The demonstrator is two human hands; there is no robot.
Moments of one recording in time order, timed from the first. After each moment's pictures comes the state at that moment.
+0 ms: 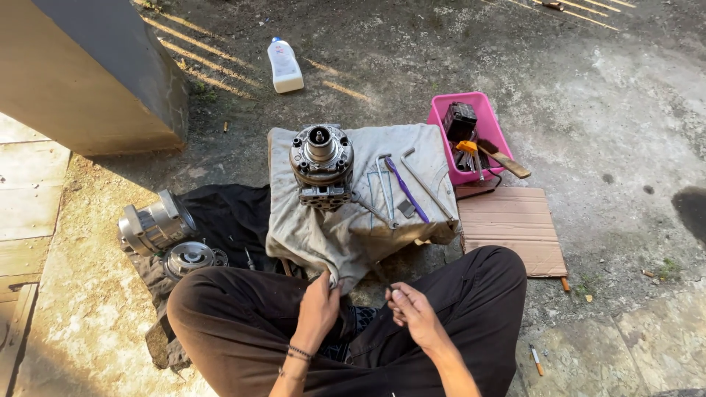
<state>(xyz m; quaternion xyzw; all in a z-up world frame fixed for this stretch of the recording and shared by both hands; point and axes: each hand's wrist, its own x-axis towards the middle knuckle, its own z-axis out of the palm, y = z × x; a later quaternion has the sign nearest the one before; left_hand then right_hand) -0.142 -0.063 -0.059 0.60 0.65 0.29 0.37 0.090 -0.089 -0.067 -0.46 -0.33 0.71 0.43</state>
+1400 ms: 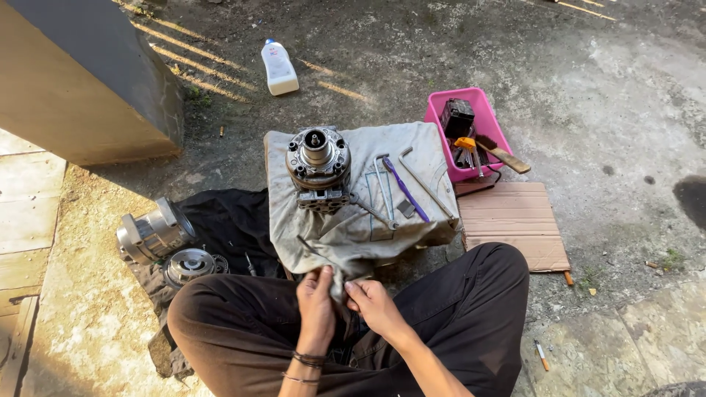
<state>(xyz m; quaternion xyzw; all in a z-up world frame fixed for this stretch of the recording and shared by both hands) -0.129 -0.053 -0.073 0.19 0.50 0.62 0.58 0.009 -0.059 -0.042 -0.53 -0.46 0.63 0.33</state>
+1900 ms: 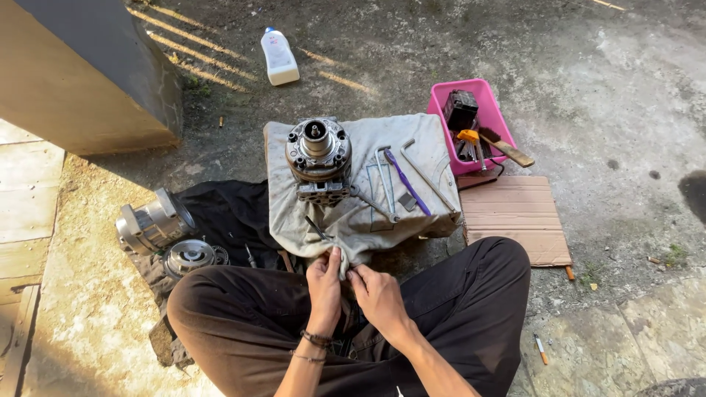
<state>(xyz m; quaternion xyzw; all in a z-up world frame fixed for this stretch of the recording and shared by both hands) -0.112 -0.034 -0.062 0.22 0.55 0.58 0.56 0.004 -0.056 0.005 -0.61 -0.66 0.30 0.31</state>
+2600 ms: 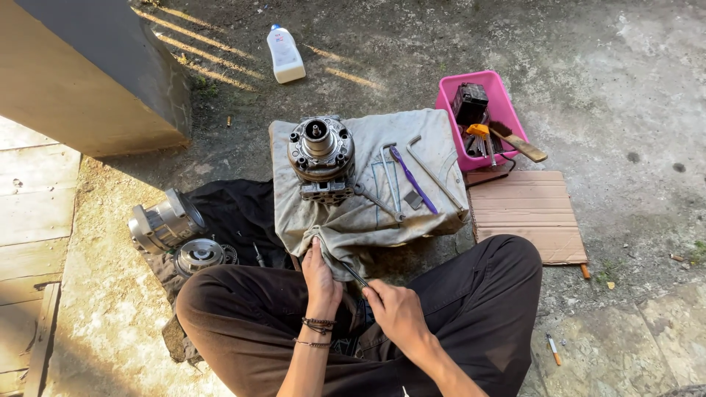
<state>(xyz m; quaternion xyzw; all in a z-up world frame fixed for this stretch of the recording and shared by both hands) -0.124 -0.009 -0.084 0.06 0.45 0.66 0.59 0.028 -0.076 0.001 -0.62 -0.68 0.30 0.25</state>
